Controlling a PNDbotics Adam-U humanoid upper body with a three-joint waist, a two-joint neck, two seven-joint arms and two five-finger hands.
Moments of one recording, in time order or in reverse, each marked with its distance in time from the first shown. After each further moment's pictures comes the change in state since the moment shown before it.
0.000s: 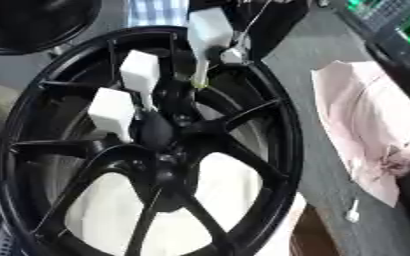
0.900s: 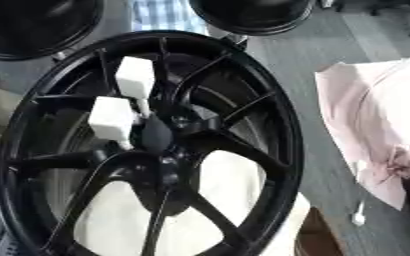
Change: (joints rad) left arm 0.002 0.000 0.019 -0.001 0.000 -0.003 0.026; right arm 0.727 -0.190 -0.694 -0.064 -0.127 0.145 -0.945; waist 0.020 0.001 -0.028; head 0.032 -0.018
